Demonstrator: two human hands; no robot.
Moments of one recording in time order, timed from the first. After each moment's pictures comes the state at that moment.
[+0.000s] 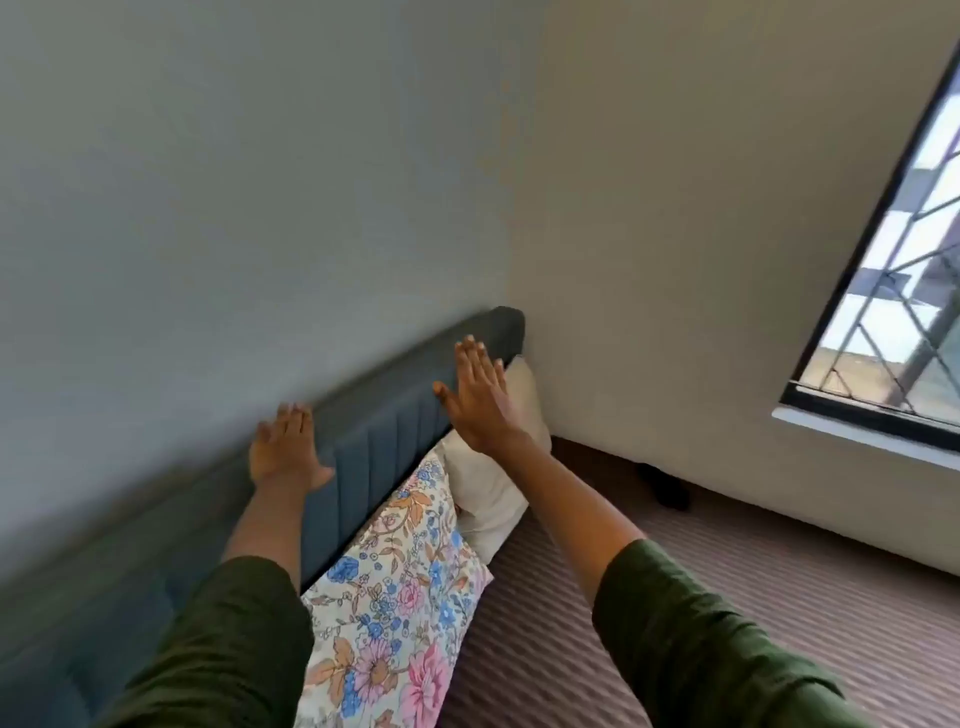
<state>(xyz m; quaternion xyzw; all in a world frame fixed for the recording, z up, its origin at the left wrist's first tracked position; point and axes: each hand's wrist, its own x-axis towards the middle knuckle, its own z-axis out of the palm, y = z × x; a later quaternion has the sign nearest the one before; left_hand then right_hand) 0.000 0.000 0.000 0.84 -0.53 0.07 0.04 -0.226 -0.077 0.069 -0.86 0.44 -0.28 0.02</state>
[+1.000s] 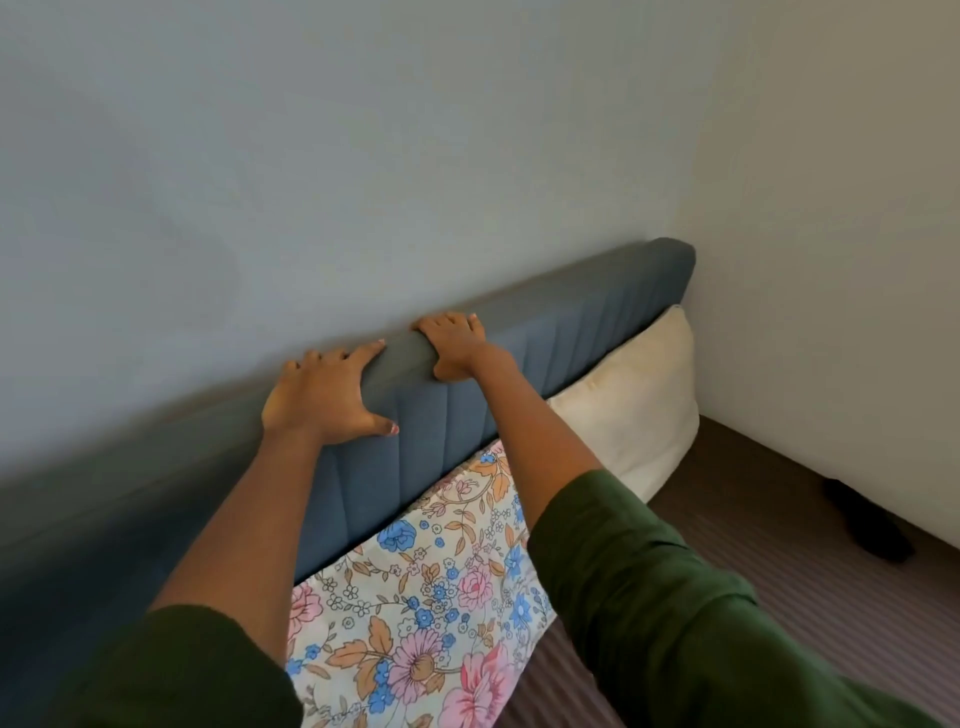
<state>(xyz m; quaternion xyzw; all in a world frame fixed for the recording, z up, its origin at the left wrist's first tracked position) 0.022 -0.024 -0.029 0.86 -0.50 0.06 0.07 -0.063 -0.196 -0.011 -0.97 0.25 0.00 0.05</state>
